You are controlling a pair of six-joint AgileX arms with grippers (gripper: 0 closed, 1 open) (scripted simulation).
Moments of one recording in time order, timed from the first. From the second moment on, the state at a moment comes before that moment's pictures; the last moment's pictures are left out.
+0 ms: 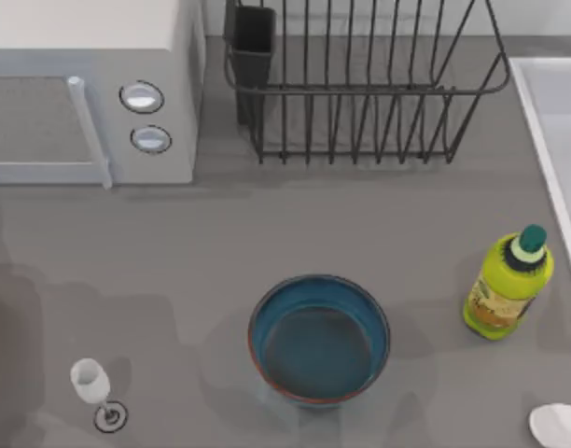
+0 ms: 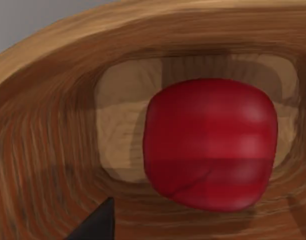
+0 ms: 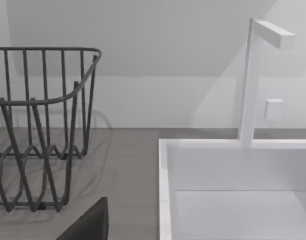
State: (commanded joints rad) left arm 0.31 1.58 1.08 -0.95 0.02 -1.16; right arm 0.00 0.00 0.00 0.00 0.00 0.00
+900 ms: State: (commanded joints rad) left arm 0.15 0.74 0.51 -0.46 0.01 -0.55; right arm 0.00 0.00 0.00 0.00 0.00 0.00
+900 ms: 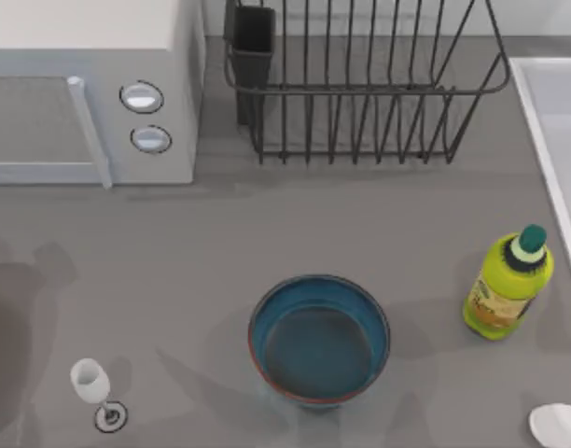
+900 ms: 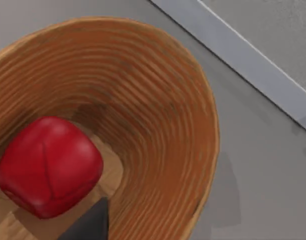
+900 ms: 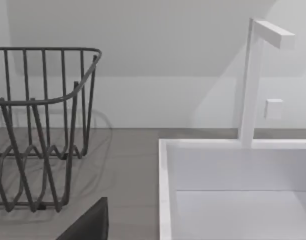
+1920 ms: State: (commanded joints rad) left arm 0.00 0.00 0.00 0.00 0.00 0.00; right arm 0.00 0.00 0.00 0.00 0.00 0.00
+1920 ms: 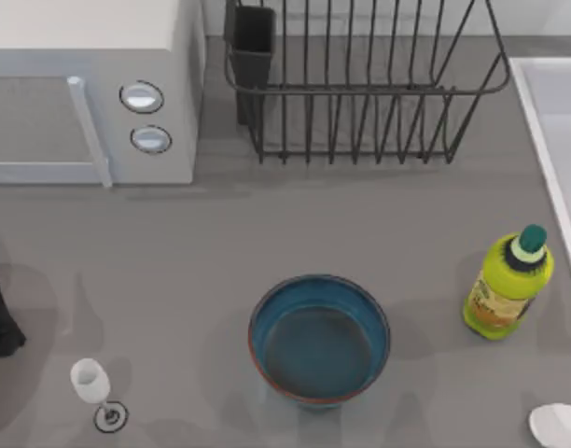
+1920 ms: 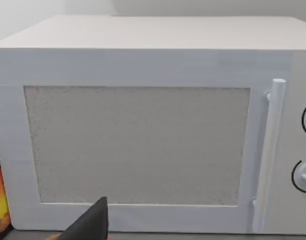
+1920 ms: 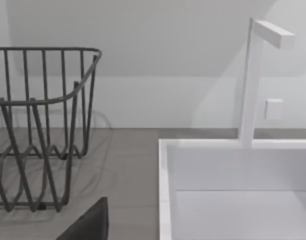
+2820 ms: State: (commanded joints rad) left arm 0.00 0.00 0.00 0.00 0.00 0.00; right arm 0.54 0.96 0.81 -0.65 0.01 0.45
